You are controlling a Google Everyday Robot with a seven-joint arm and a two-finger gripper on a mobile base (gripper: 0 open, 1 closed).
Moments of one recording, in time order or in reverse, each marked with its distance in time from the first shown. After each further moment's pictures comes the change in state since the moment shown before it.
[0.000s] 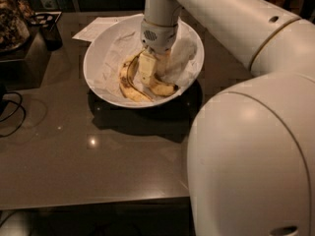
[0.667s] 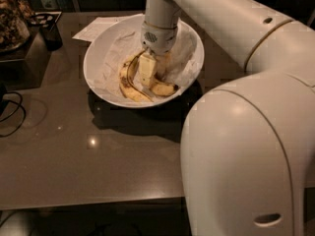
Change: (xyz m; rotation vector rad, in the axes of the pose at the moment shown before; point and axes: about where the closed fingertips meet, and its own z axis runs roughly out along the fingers) arm -0.002 -0.005 0.009 -0.028 0.006 0.006
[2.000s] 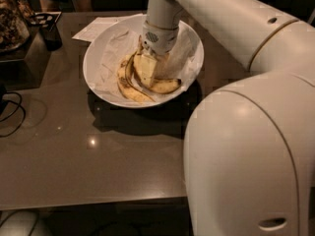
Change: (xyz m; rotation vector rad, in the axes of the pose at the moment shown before) arm -0.007 -0.003 -0.001 0.018 -0.040 -0.010
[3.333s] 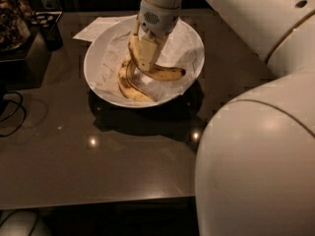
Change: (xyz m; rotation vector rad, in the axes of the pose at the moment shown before) arm -0.002 0.019 -0.058 0.082 -0.065 -0.090
